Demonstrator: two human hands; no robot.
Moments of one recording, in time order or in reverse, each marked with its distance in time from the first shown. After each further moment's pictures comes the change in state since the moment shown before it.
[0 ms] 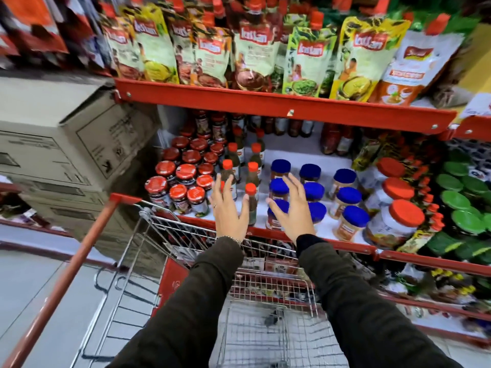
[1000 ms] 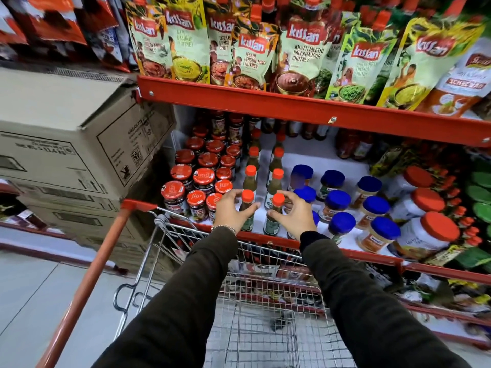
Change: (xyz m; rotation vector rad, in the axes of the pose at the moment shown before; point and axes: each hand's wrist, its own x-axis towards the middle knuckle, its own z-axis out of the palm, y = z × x) left_hand 0.072 -0.080 -0.027 -0.072 -0.224 -0.190; right_hand 0.038 -0.027 0.068 0.102 -0.142 0.264
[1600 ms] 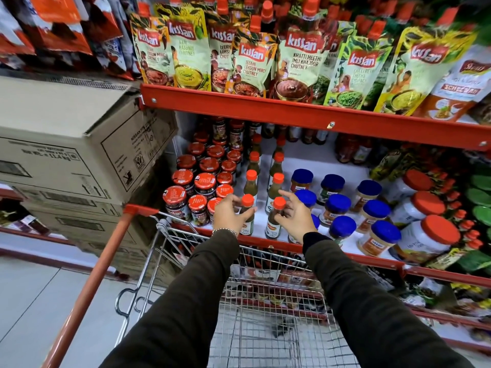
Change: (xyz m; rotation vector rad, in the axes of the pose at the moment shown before) left_hand -0.001 0.004 -0.004 -0.029 0.046 -0.061; right_hand 0.000 -0.004 -0.003 0.140 -0.083 0.045
